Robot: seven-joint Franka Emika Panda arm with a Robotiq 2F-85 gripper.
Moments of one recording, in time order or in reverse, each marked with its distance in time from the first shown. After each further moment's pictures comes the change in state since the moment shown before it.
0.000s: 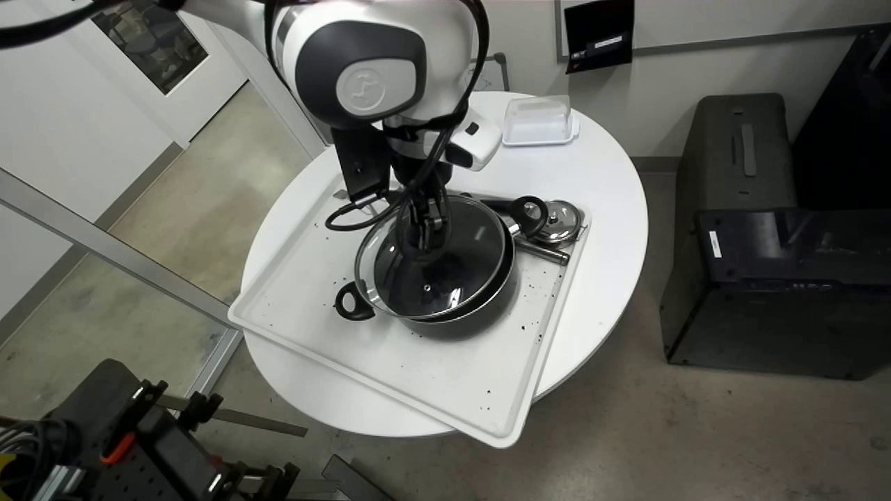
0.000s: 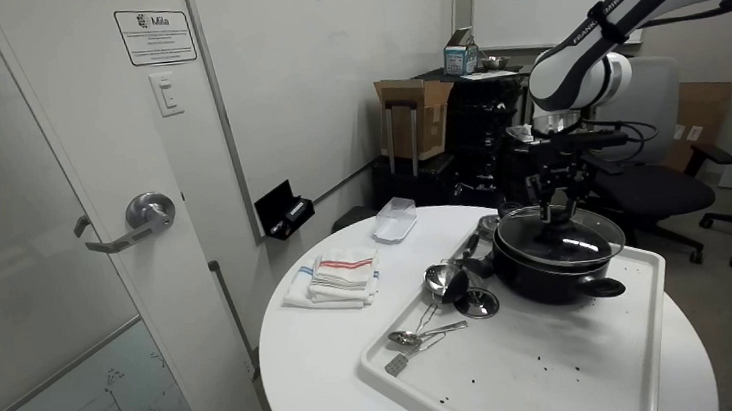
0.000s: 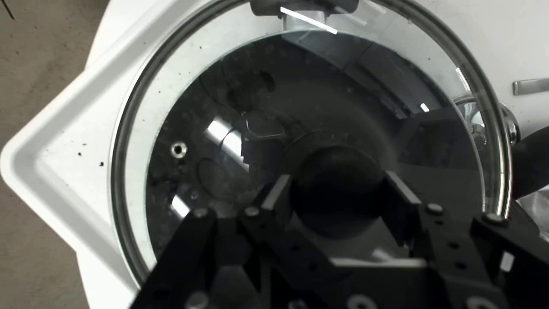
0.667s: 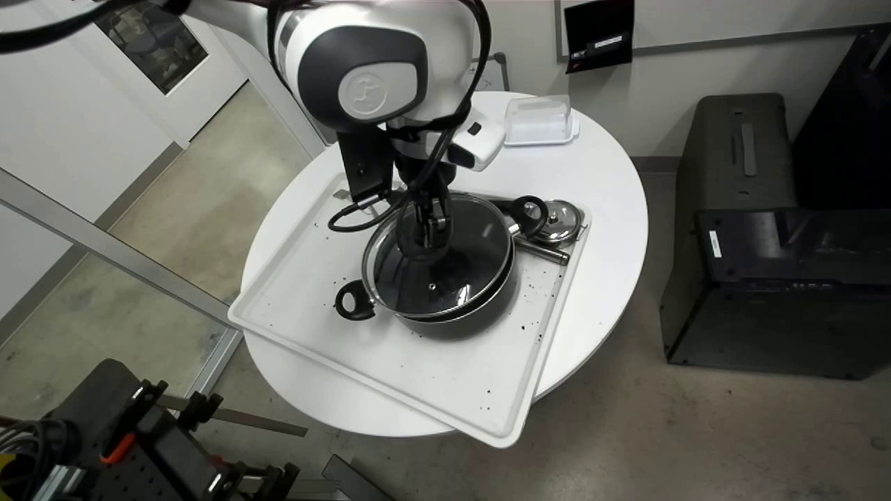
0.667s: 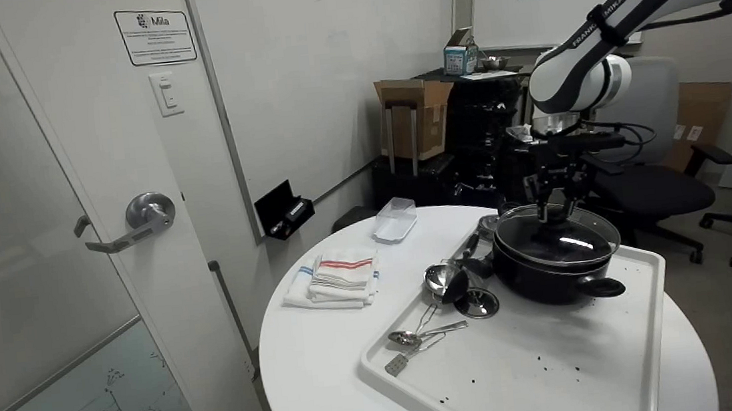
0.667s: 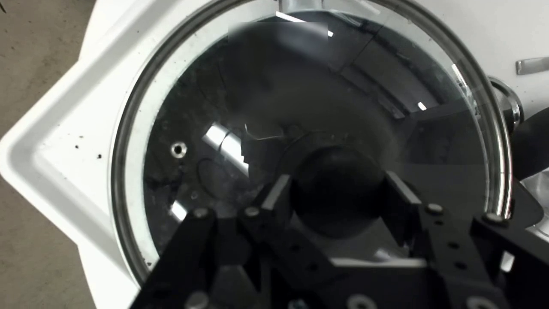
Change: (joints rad) arm 0.001 0.008 -0.001 0.001 0.001 0.038 0.023
